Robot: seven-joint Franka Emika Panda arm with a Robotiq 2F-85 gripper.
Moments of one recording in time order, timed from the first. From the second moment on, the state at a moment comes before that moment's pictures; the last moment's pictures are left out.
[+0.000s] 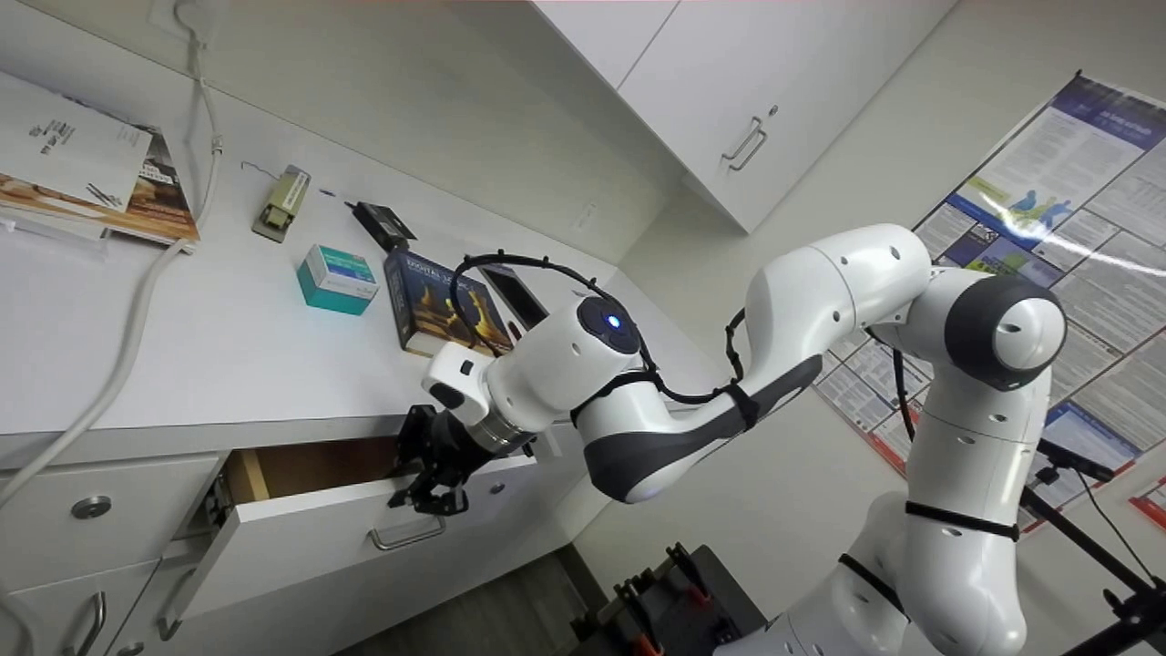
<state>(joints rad) 0.37 0.53 0.35 -2.11 -0.78 2.70 -0.23</state>
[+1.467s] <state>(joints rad) 0.54 0.30 0.39 -2.51 -0.82 2.85 0.05</state>
